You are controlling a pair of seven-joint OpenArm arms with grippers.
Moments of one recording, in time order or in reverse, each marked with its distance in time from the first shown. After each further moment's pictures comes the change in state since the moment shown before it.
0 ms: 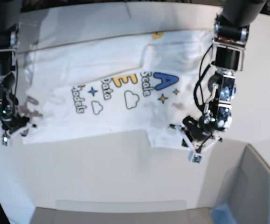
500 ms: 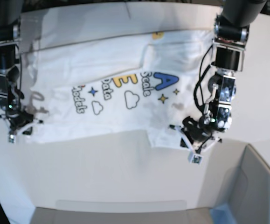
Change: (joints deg) left arm -0.2 0.0 0.0 0.0 0.0 0.0 -0.5; right arm -4.9 -0.3 -2.8 5.6 0.5 -0.4 3.1
